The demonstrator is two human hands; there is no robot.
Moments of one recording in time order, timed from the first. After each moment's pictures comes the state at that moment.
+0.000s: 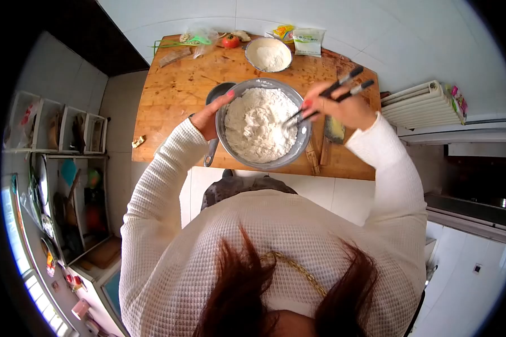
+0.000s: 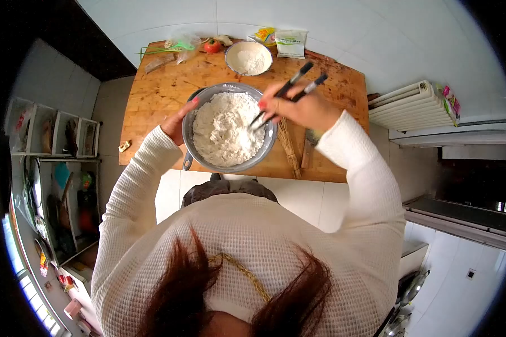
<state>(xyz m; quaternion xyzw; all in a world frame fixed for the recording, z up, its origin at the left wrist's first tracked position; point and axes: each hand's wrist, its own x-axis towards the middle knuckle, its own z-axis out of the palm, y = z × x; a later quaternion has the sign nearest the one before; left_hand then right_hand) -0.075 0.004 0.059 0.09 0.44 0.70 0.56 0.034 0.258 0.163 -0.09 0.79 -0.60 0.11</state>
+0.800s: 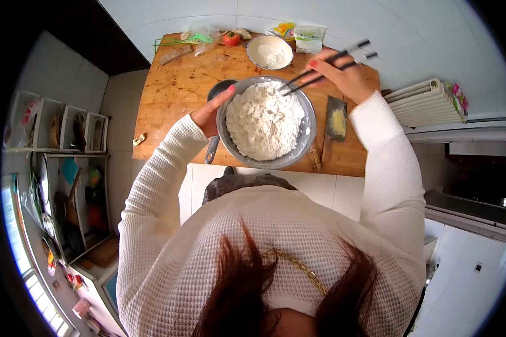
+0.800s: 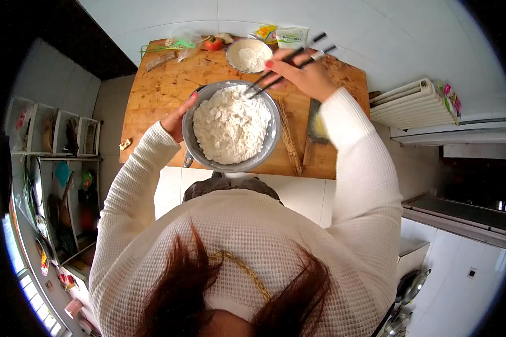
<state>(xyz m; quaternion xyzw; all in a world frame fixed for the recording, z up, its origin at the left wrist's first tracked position) -0.070 0.002 0.066 0.09 0.46 0.70 0.54 0.004 0.274 0.160 -0.04 0.79 -0.61 0.03</state>
